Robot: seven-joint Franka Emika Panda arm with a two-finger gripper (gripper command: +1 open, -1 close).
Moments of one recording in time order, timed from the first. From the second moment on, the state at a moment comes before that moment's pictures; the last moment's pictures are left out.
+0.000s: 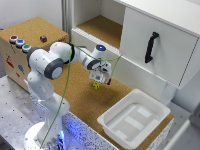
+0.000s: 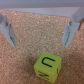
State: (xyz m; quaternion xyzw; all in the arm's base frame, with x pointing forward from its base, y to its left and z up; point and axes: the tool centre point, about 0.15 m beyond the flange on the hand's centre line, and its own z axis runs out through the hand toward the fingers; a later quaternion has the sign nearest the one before) arm 0.442 0.007 0.244 -0.98 -0.18 -0.08 0.05
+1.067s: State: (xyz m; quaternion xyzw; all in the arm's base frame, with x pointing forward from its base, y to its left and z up) arm 0.416 -0.002 0.214 -1.00 0.00 -0.02 0.01
